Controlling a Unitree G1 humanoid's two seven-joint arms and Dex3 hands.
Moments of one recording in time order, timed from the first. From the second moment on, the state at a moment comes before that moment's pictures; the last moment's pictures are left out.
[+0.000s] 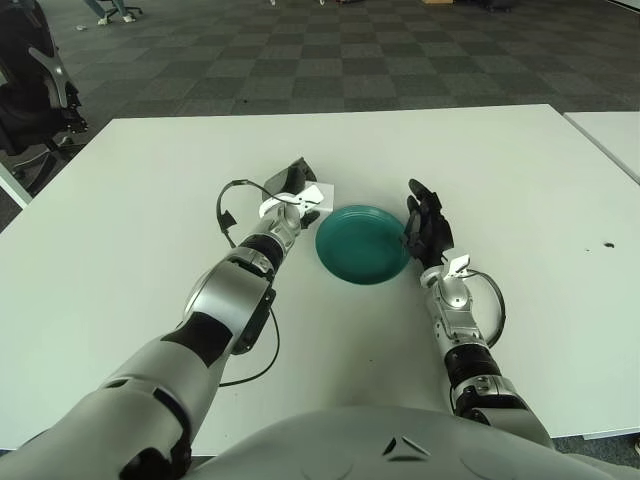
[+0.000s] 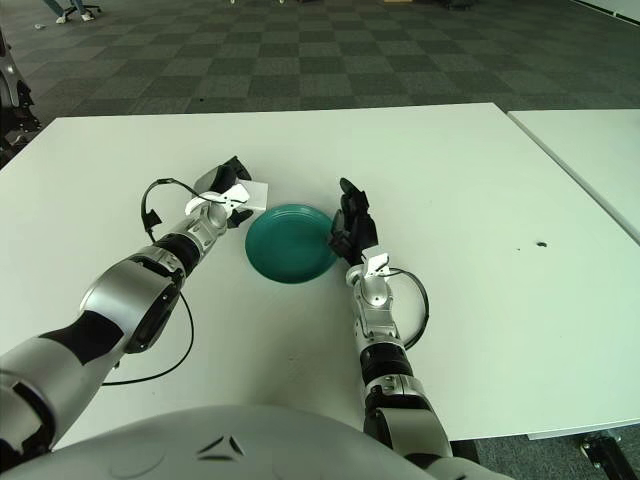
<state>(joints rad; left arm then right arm) -0.89 0.00 -0.27 1.35 0.52 -0.08 0.47 -0.18 0.08 -0.08 0.63 -0.02 -0.48 0.01</state>
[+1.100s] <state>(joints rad) -0.91 0.06 -0.35 1.30 0.59 -0.24 0.66 -0.18 0.09 -0.08 0.63 -0.02 -0.48 -0.01</state>
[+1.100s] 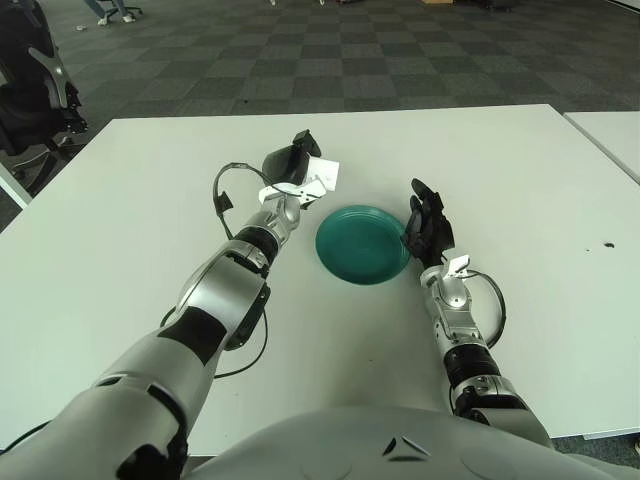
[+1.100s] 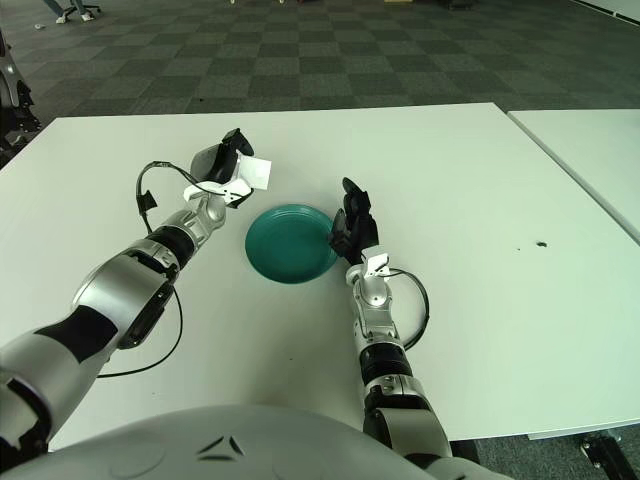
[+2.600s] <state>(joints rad) -0.80 0.04 -0.33 0.98 0.35 -0.50 -0.14 -0.18 0.09 -0.08 0.64 -0.02 -0.48 -0.01</state>
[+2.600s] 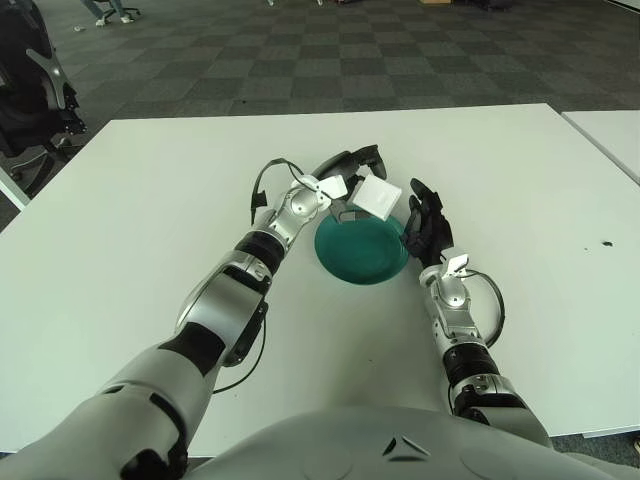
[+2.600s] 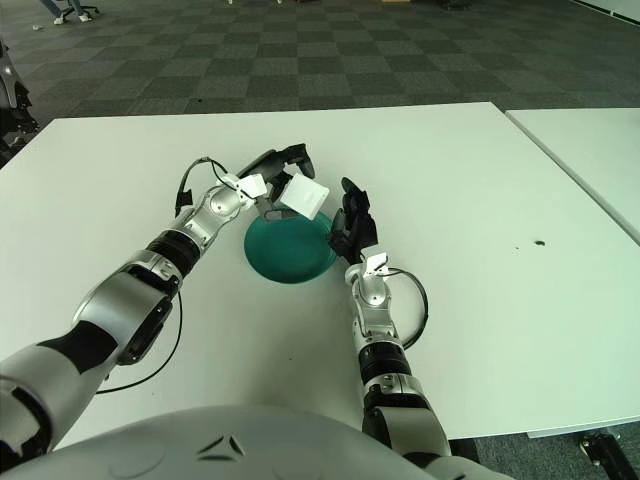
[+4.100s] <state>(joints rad) -0.69 0.16 -0.38 0.79 0.42 -0.49 -0.24 -0.19 0.09 -0.07 0.66 -0.03 -0.49 -0.03</state>
